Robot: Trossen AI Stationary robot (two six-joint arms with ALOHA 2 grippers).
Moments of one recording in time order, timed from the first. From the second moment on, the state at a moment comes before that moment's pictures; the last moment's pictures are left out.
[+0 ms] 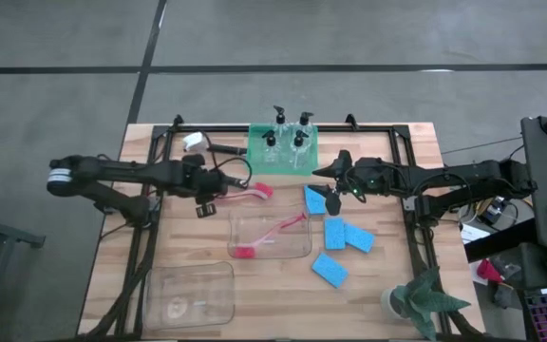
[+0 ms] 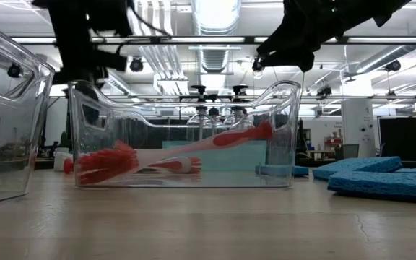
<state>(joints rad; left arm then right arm) 0.09 1.24 0.90 -1.01 -0.40 -0.13 -0.06 1.12 0.71 0.02 0.18 0.25</state>
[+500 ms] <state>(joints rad) 0.21 1.35 0.81 -0.77 -0.20 0.10 -0.06 1.12 0.70 0.03 0.18 0.25</state>
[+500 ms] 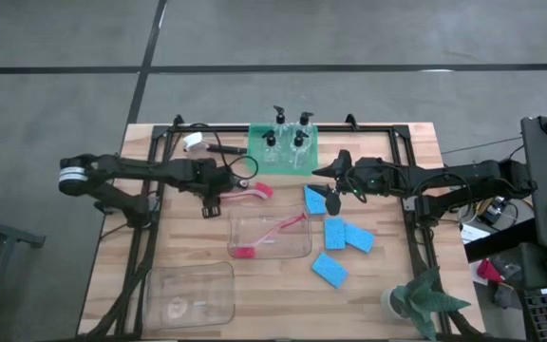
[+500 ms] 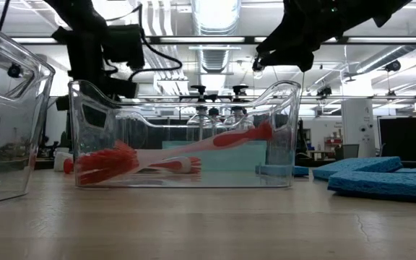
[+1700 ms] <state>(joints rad) 0.22 1.50 0.81 -0.74 -0.29 0.16 -0.06 1.12 0.69 0.04 0.18 0.26</state>
